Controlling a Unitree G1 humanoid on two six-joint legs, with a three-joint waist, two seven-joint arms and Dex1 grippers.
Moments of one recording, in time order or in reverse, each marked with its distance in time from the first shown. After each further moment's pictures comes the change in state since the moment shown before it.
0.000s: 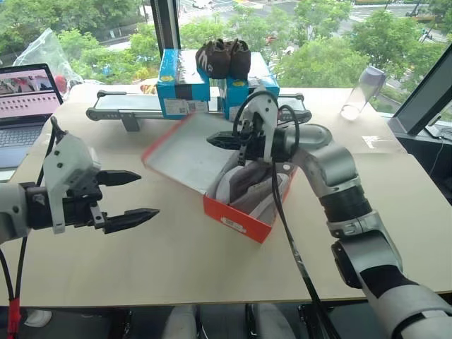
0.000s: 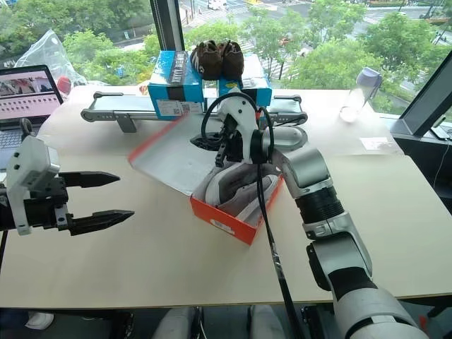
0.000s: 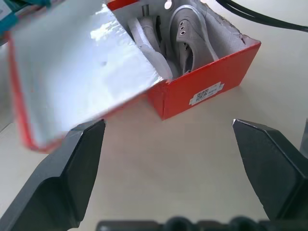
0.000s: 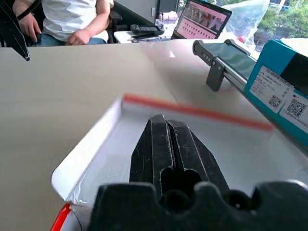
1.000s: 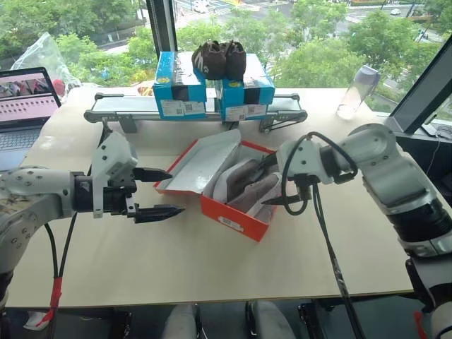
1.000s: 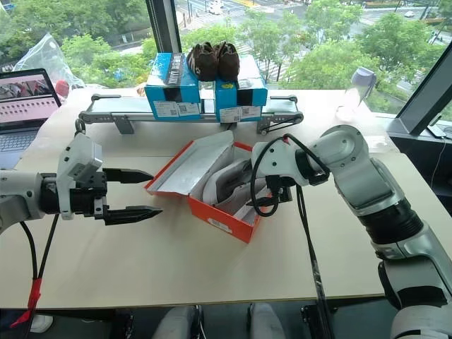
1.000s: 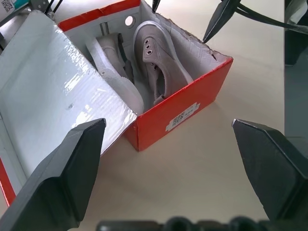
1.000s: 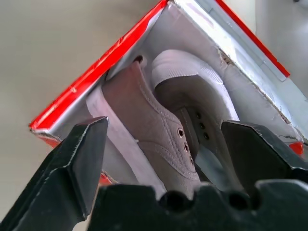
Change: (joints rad) left arm -0.241 -0.055 -0.365 0.145 0.074 -0.125 -0.045; right arm 0.087 -0.405 0.198 -0.242 -0.258 -0.284 0.396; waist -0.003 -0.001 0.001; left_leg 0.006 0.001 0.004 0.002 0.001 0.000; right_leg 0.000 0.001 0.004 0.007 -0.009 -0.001
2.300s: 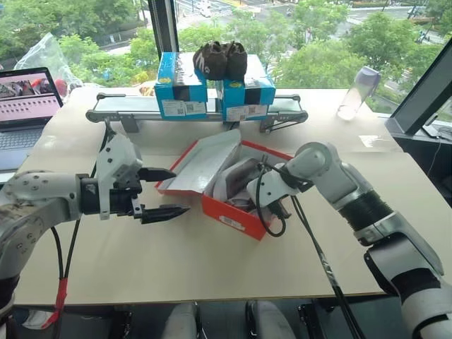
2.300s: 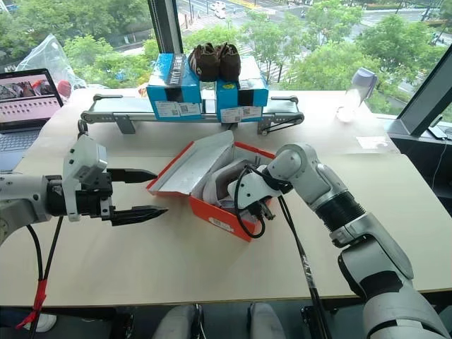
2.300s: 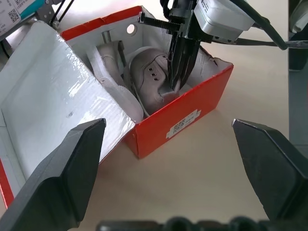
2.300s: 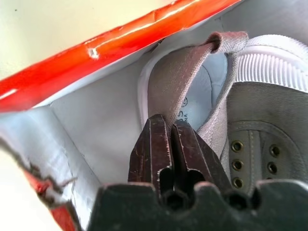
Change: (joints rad) left arm 0.000 -0.035 -0.003 -0.030 -0.005 -0.002 0.052; right arm -0.063 0.203 0.135 0.312 -0.244 -0.350 0.112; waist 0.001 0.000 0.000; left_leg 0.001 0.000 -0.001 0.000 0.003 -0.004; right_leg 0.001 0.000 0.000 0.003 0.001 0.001
